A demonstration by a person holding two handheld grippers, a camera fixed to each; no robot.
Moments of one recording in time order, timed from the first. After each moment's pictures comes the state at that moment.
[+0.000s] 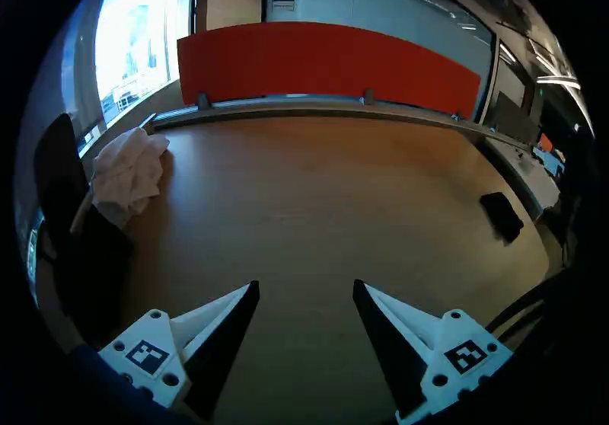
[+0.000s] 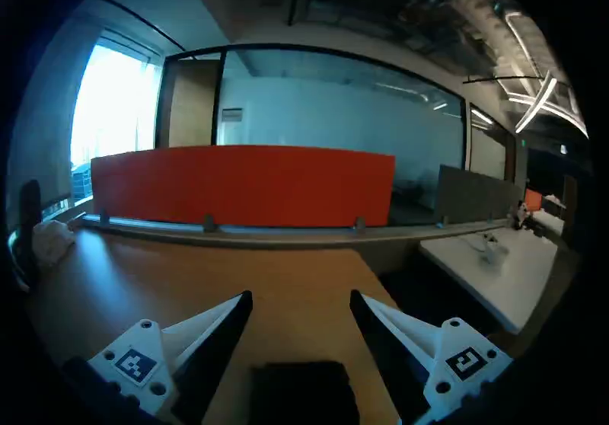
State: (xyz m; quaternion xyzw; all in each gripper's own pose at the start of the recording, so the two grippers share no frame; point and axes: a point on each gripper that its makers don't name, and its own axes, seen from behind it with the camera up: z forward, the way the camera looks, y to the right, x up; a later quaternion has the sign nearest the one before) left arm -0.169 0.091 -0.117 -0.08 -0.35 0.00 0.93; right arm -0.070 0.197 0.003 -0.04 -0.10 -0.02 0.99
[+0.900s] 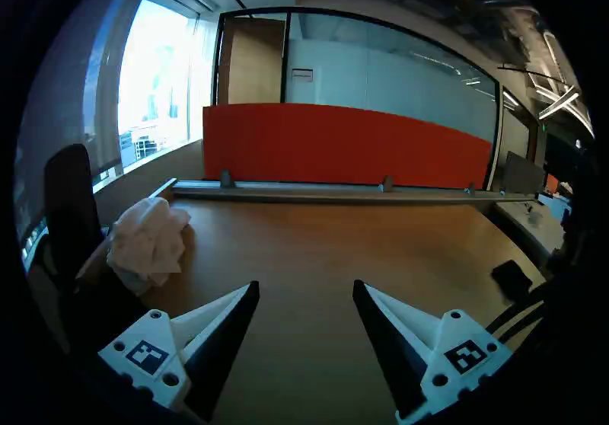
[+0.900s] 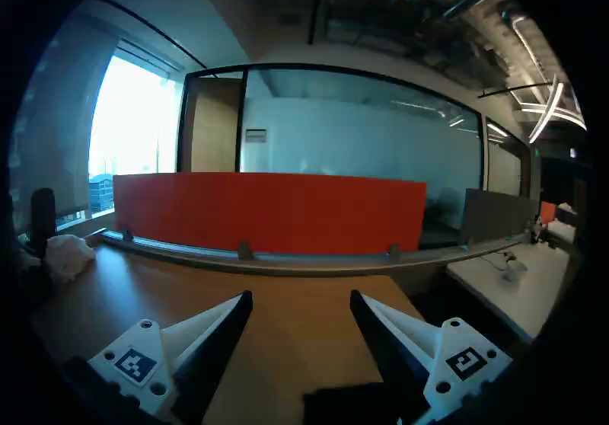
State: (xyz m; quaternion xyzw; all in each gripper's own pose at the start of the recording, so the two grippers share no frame) left arm -0.081 0.053 -0.035 -0.04 -0.18 -0.03 0.98; right arm -0.029 0.106 0.022 0.01 -0.06 -0.02 1.00
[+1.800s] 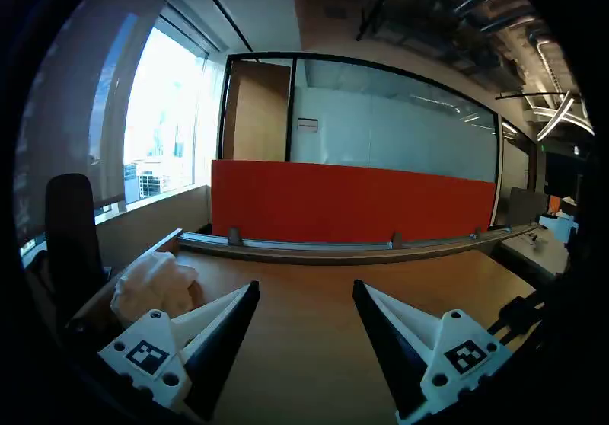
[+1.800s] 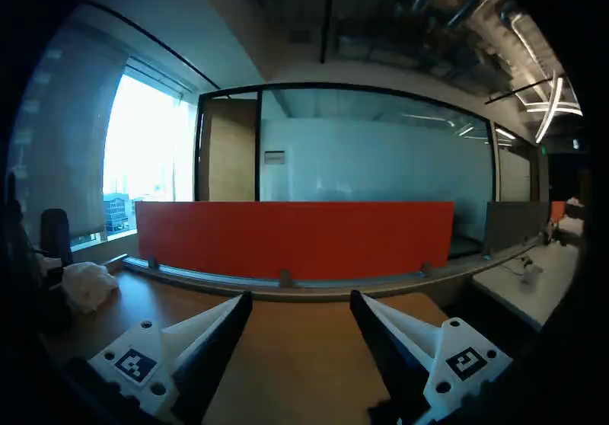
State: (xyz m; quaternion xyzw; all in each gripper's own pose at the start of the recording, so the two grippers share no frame) left arm -0.015 0.019 0.011 -0.03 -0.07 -0.04 1.00; right arm 0.019 -0.006 0.025 0.03 -0.02 0.00 1.00
